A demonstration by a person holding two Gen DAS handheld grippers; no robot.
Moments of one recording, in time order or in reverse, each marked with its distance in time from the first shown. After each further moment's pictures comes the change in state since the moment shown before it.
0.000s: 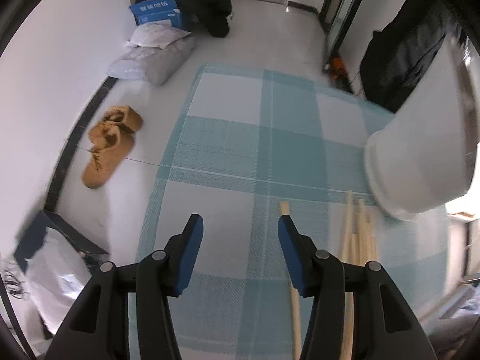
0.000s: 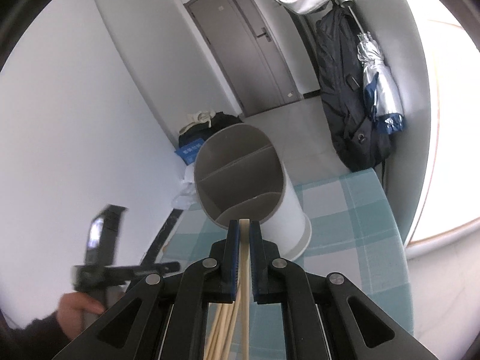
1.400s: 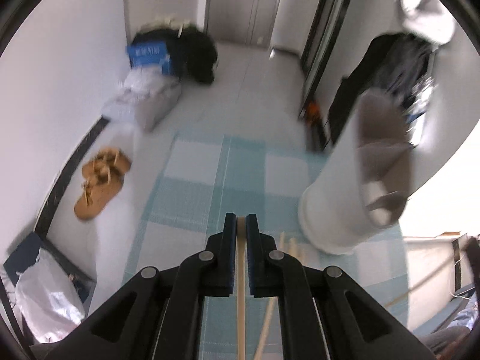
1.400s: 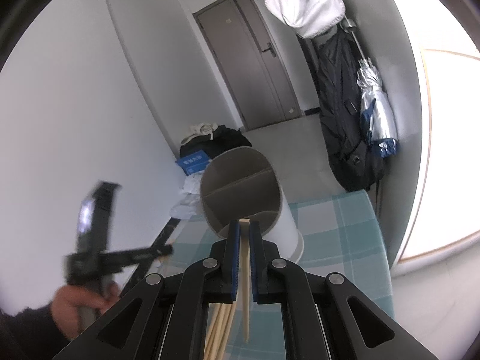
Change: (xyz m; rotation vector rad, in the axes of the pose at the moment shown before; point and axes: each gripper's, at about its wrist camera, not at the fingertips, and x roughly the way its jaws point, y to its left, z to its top) left arm -0.091 -0.034 -0.004 -0.016 -0.264 -0.109; right arm -0.027 0.017 0.003 -0.074 -0.070 -0.024
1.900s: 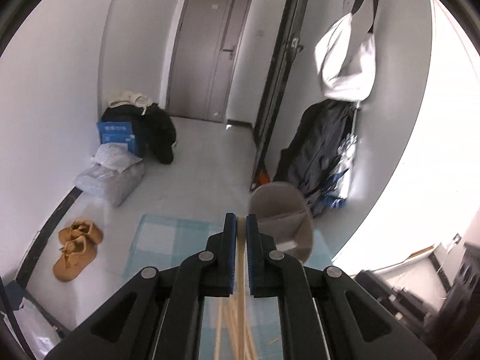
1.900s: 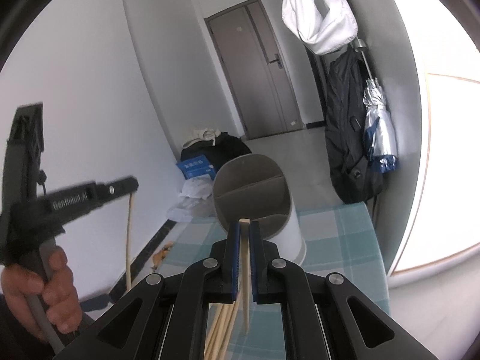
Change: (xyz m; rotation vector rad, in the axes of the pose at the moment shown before) left arm -0.086 -0.034 0.015 0.074 -0.352 -0.193; right arm -0.014 0.019 -0.004 -0.049 -0.051 -0.014
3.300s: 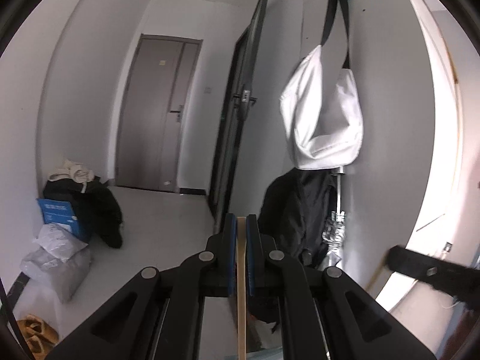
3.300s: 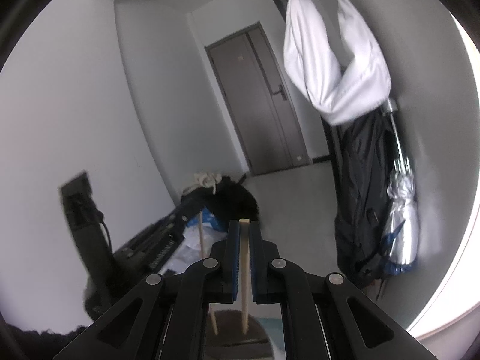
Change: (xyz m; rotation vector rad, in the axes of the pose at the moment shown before) left arm 0.107 -0.006 0.089 0.143 -0.310 -0.237; right arm 0.088 -0.043 0.170 0.010 -0.105 0.044
